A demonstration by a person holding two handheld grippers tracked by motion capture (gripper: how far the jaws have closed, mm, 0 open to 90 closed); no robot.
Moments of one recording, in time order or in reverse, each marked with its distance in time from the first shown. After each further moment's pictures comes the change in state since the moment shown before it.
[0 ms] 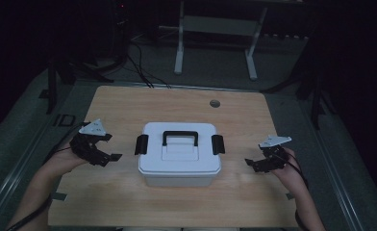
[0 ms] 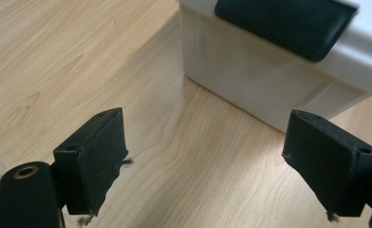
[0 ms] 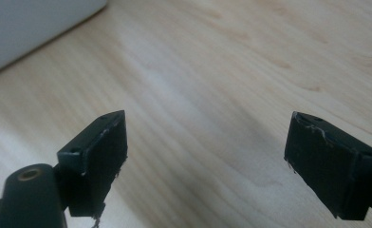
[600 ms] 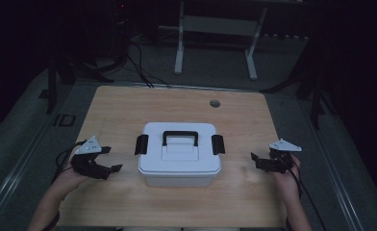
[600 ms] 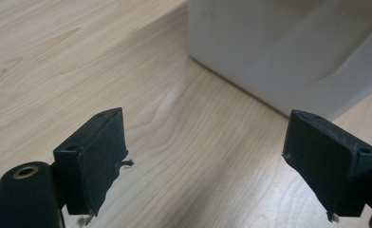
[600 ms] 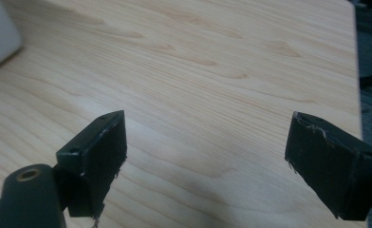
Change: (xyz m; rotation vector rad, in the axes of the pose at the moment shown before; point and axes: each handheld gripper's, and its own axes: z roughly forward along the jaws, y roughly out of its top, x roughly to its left) left arm -0.012 -0.063 0.029 -0.154 0.045 -0.097; right arm -0.002 -0.029 0.001 -0.149 -0.231 0.215
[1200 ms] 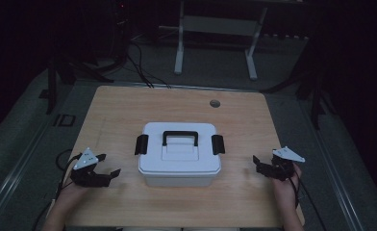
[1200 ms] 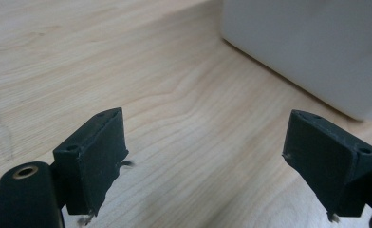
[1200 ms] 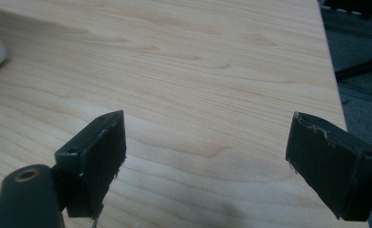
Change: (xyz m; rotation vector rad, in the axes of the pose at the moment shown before) left arm -0.012 -0.039 0.010 -0.083 0.168 -0.085; right arm 0.008 -0.022 -0.009 -0.068 -0.080 0.091
